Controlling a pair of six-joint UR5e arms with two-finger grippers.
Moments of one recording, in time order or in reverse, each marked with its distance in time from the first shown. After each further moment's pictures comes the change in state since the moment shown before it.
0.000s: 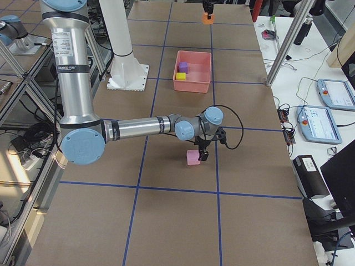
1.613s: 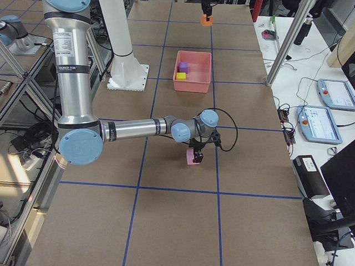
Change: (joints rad) left arm 0.030 0.003 -0.010 0.000 0.031 -0.017; right arm -0.050 -0.028 -0.006 0.006 -0.015 0.006
